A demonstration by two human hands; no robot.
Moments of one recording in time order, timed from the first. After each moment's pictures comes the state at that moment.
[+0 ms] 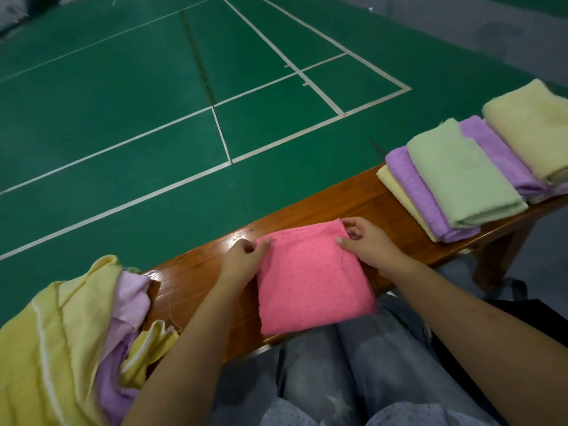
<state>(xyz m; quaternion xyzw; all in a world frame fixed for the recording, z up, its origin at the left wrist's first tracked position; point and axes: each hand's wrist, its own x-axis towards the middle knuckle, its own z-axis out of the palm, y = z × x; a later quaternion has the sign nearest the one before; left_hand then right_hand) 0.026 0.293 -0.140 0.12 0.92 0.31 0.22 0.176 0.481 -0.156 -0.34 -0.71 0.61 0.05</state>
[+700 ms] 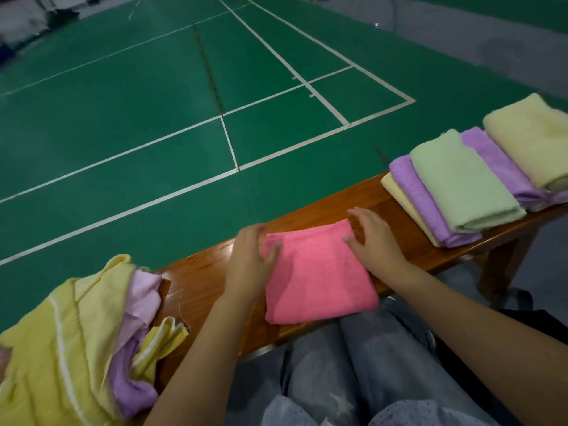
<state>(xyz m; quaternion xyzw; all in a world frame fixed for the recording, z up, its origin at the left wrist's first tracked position) 0.054 0.280 -0.110 0.29 0.90 0.32 0.04 0.181 0.475 -0.148 -0.29 -0.87 0.37 0.16</state>
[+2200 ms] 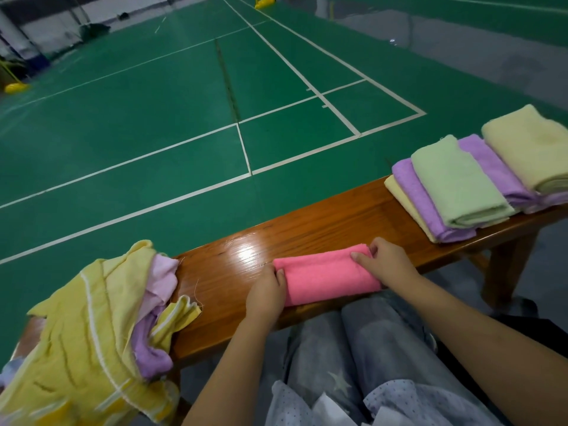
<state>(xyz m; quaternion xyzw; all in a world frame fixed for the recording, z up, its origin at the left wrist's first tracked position) 0.106 0.254 -0.151 0.18 0.95 0.23 0.13 0.219 0.456 -0.151 -0.37 -0.85 0.38 0.02</state>
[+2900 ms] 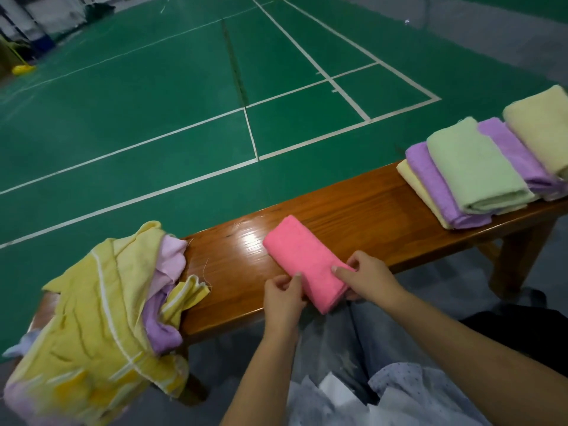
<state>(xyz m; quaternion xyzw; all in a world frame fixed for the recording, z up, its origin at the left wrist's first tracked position) 0.165 0.240 -0.147 -0.13 0.76 0.59 0.24 0.223 0.387 -0.155 -0.36 -0.74 0.57 -0.02</state>
